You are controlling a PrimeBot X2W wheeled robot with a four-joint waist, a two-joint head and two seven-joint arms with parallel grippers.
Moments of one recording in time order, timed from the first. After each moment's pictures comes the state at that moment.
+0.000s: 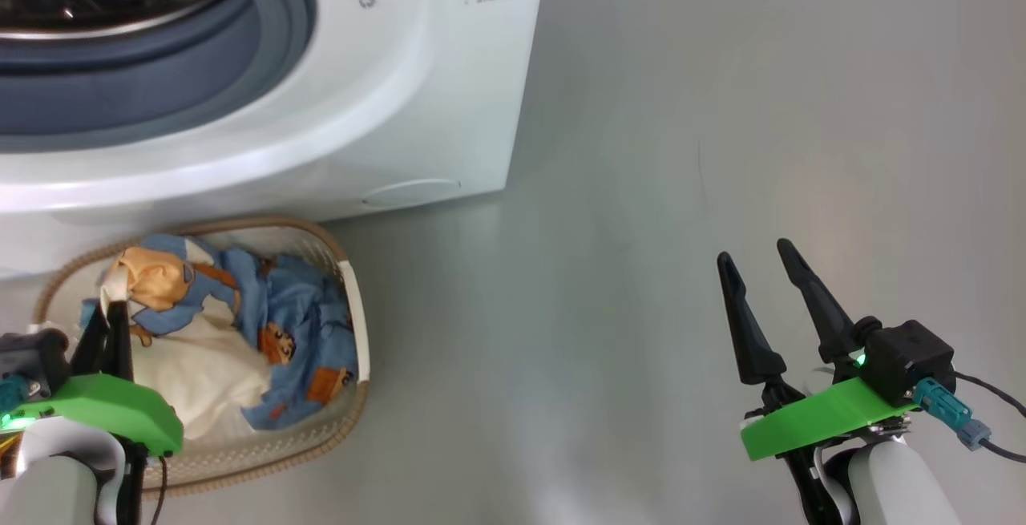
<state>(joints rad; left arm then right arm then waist) -0.40 0.28 -0.06 0.62 -0.33 -0.02 -0.25 -0.20 -0.05 0.06 0.14 0.21 0.13 -0.25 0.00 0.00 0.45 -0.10</state>
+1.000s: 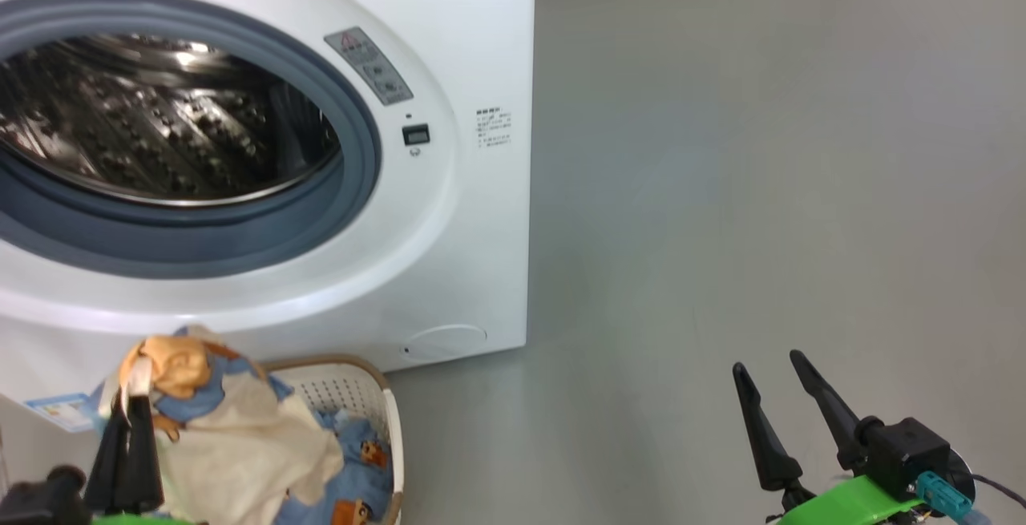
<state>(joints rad) 0.02 0.14 0.09 0.09 -0.26 0.03 -0.25 0.00 -0.08 0.05 0.12 0.19 0.13 -0.24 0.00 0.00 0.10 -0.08</state>
